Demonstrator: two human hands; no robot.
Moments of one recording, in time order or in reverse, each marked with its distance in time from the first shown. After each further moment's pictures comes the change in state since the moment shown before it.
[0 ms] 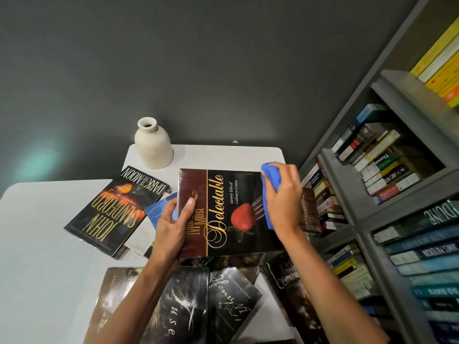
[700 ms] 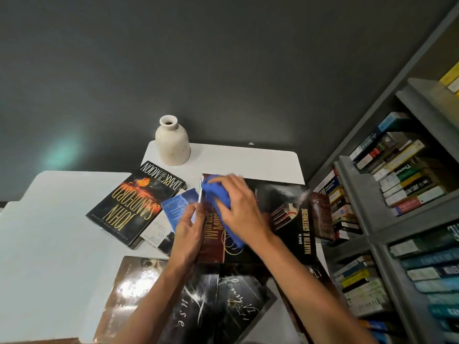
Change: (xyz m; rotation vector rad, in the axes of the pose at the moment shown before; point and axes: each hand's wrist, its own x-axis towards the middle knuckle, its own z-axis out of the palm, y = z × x) left_hand -0.011 -0.017 -0.005 0.135 0.012 0.116; right_hand -0.034 -0.074 0.037 0.216 -0.507 -0.381
